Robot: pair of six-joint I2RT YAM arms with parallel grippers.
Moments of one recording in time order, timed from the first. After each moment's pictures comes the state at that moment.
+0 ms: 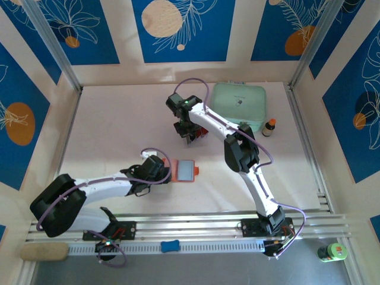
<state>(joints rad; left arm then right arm) -0.78 1.32 0.47 -0.15 -0.28 -0.70 0.70 2.36 2.17 -1.20 0.14 0.25</state>
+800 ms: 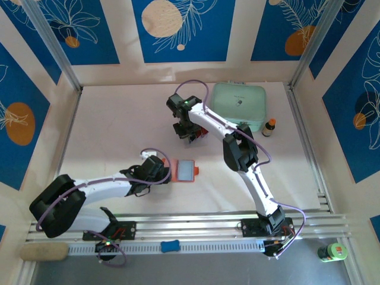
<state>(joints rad) -0.78 1.32 0.47 -0.14 -0.28 -0.70 0.68 2.38 2.18 -1.20 0.08 0.26</state>
